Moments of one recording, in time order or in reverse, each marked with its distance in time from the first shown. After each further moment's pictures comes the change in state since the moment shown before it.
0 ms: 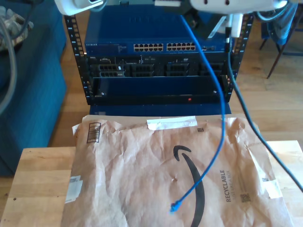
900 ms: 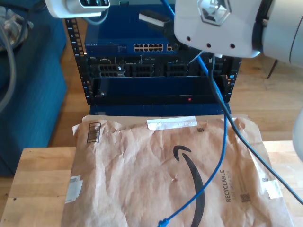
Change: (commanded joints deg) left arm 0.9 1.4 2.1 -3.1 4.7 -8.5; right arm 11.5 -4.3 12.2 -0.2 -21.9 -9.6
